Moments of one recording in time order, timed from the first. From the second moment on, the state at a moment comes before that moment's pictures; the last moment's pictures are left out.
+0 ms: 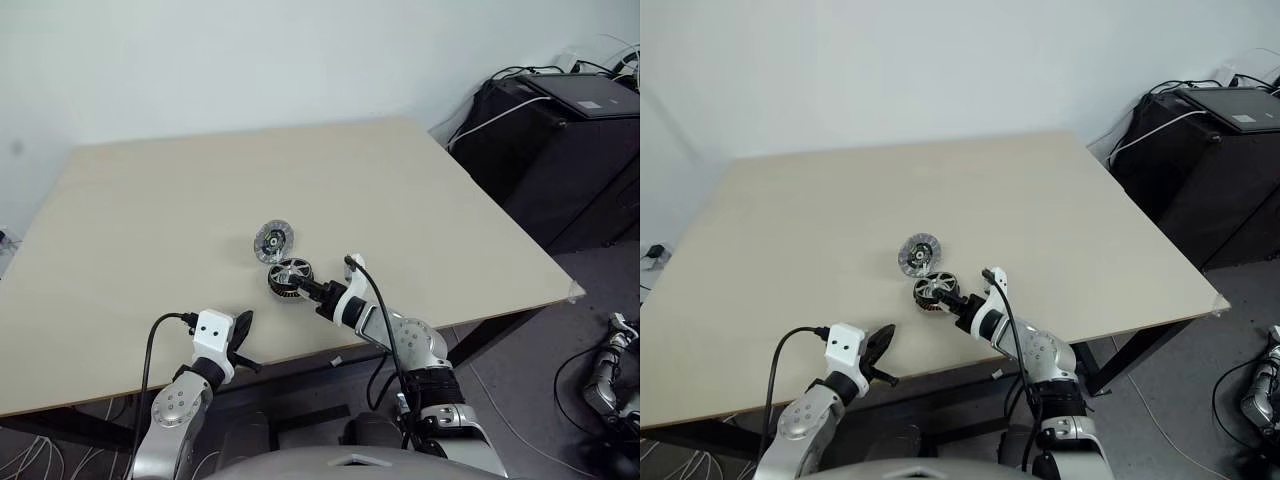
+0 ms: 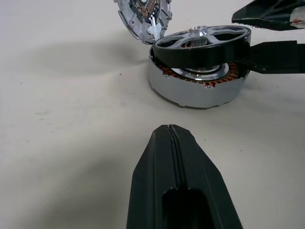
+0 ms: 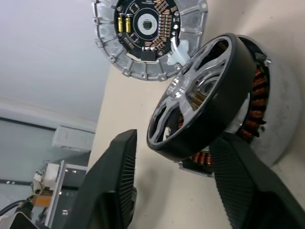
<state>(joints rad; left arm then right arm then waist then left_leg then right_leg) 0.35 0.20 -0.08 -0.11 -0.10 0.02 -0.35 -0.25 0.08 -0.07 0.27 0.77 0.82 0.34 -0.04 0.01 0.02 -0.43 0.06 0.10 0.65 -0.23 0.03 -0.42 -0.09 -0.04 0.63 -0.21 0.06</state>
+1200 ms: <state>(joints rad) 0.31 0.20 -0.09 -0.10 -0.10 0.01 -0.37 -0.31 -0.10 0.35 0.19 0.10 0.45 0.31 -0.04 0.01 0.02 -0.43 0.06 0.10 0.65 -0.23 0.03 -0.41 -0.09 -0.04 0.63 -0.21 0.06</state>
